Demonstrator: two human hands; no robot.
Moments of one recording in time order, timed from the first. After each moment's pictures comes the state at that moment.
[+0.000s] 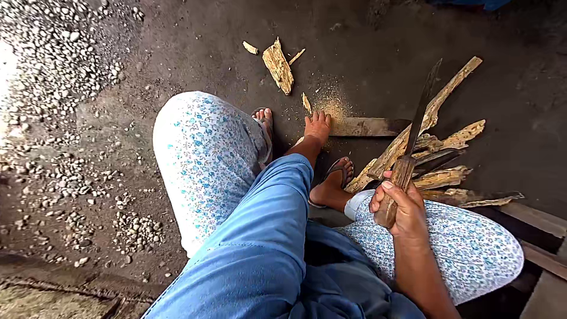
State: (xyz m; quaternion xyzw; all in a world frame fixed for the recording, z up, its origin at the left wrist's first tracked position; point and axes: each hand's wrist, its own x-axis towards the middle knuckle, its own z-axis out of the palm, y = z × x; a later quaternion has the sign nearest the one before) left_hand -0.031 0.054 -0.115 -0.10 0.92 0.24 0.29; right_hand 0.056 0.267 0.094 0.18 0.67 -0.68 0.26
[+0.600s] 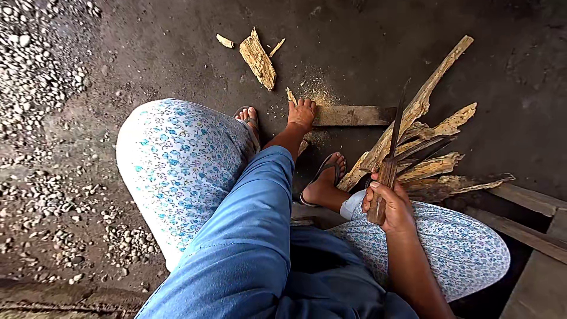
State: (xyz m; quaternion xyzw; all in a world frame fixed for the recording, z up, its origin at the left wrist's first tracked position) left_hand -0.059 0.031 -0.133 -0.05 0.95 0.16 0.28; right_hand 0.053 0.287 0.068 0.28 0.66 -0.65 0.28
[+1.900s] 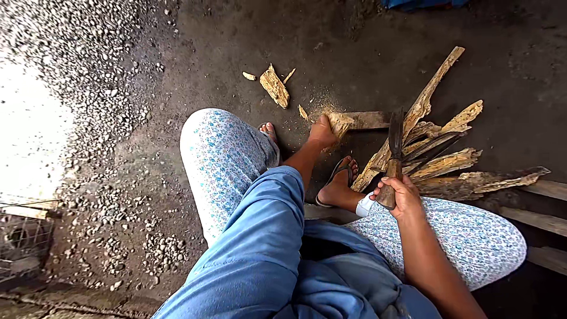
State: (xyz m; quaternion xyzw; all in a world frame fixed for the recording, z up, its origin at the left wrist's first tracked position) left_hand -0.020 0.062 -0.057 -0.21 0.85 0.42 0.23; right_hand 0.064 0.306 0.051 0.34 0.64 -0.65 0.22
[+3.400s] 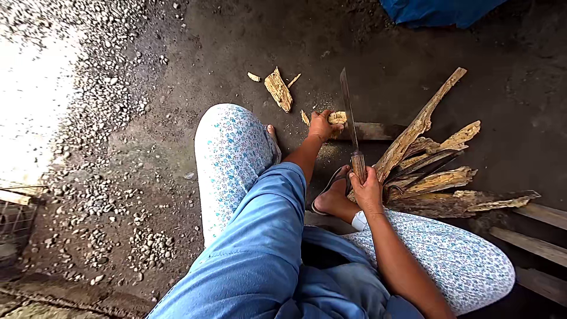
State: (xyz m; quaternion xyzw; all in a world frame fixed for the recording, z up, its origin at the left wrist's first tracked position) left_hand -0.053 0.037 -0.063 -0.25 0.81 0.50 0.16; right_hand 0.057 0.256 0.010 0.01 0.93 -0.29 0.21
